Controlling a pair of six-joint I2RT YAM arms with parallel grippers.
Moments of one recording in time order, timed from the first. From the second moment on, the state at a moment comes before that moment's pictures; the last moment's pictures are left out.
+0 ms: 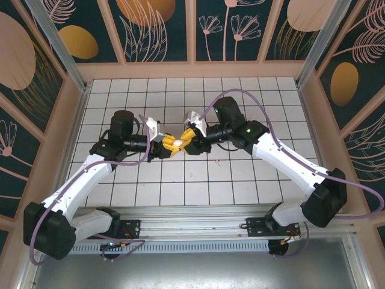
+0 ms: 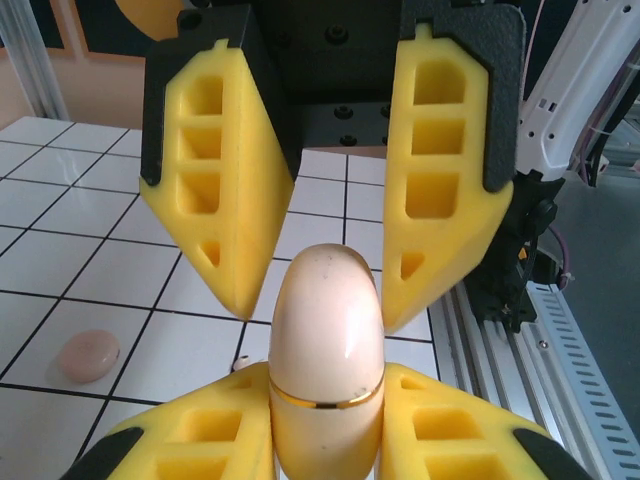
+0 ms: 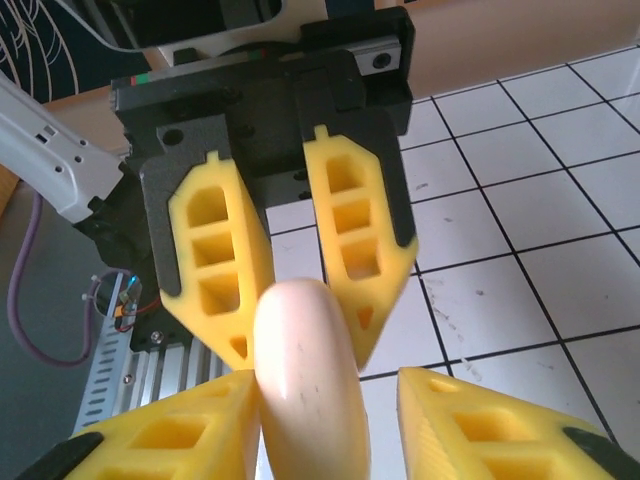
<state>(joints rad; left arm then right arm) -0.39 1.14 0.86 -0.23 1.08 0.36 0.71 1.36 1.21 -0.42 -0.77 -0.25</state>
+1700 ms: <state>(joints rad) -0.39 1.15 0.78 -0.14 1.04 0.34 0.57 1.68 1.11 -0.76 -0.11 0.15</state>
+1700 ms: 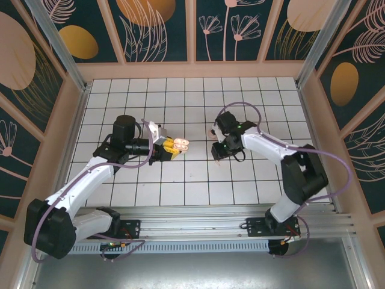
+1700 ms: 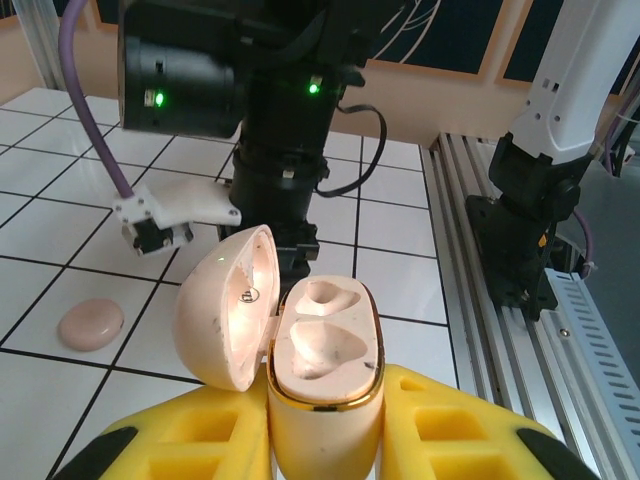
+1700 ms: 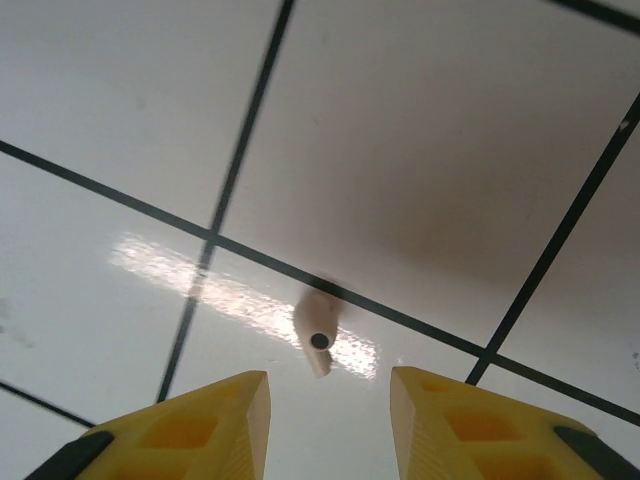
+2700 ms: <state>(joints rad) -0.39 1.15 0.78 -0.14 1.05 0.34 0.58 1.83 1.17 -0.76 -0.12 0.13</state>
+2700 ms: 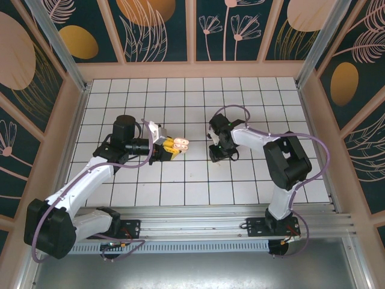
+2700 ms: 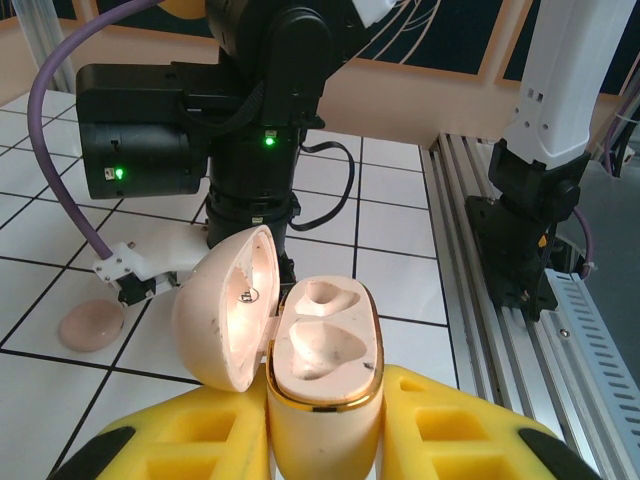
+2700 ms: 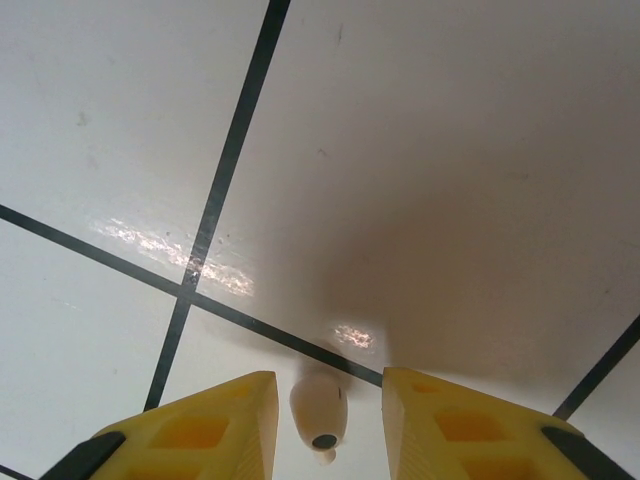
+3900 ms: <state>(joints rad) -0.39 1.15 0.70 0.05 0.98 0.19 0.60 1.51 1.07 -0.37 -0.11 0.30</state>
